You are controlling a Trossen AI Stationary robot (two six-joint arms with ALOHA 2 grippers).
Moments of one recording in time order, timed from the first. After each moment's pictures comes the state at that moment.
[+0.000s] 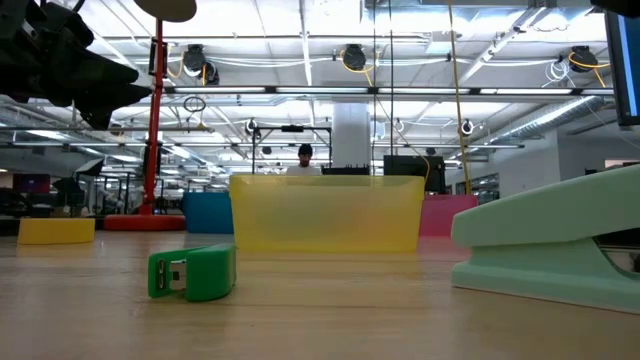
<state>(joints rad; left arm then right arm) -0.26 0.01 0.05 -0.06 -0.37 -0.19 0.68 1.38 0.95 -0.60 -0.34 1.32</state>
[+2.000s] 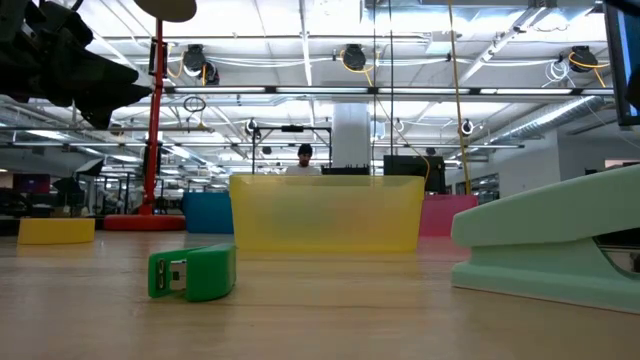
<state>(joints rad) -0.26 0.01 0.05 -0.06 -0.37 -0.16 0.75 1.53 0.82 -0.61 -0.21 1.44</state>
